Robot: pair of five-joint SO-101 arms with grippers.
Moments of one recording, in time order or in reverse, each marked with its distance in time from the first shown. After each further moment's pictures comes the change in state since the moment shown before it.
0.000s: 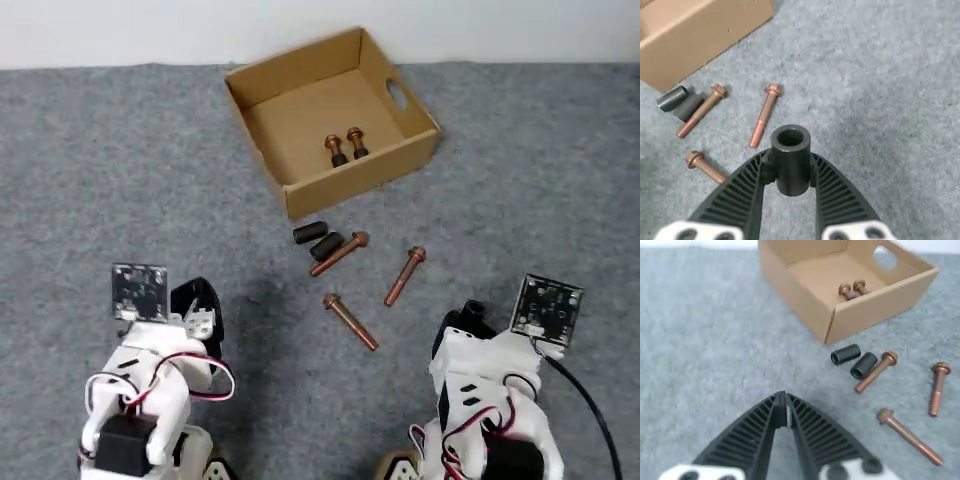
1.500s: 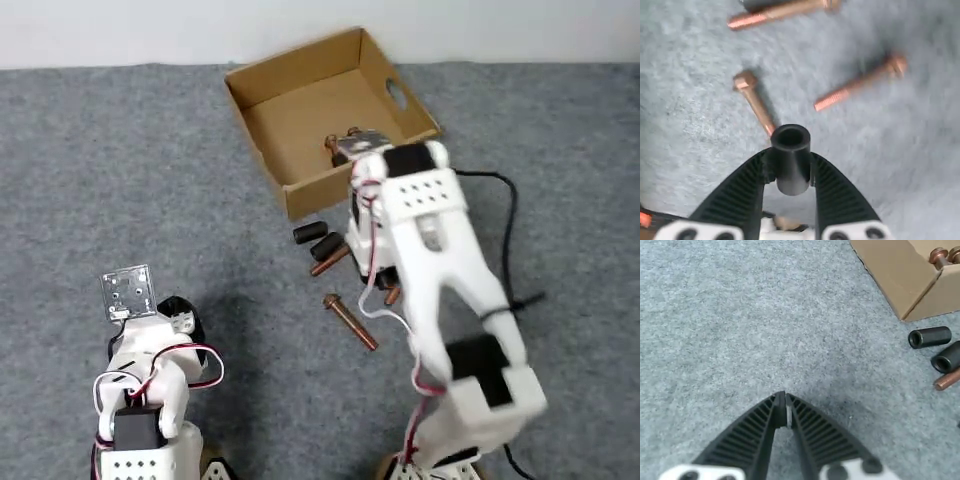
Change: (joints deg) left arm -12.8 -6.8 21.4 -9.1 -0.6; right arm -21.9 106.2 -69.6 15.2 13.3
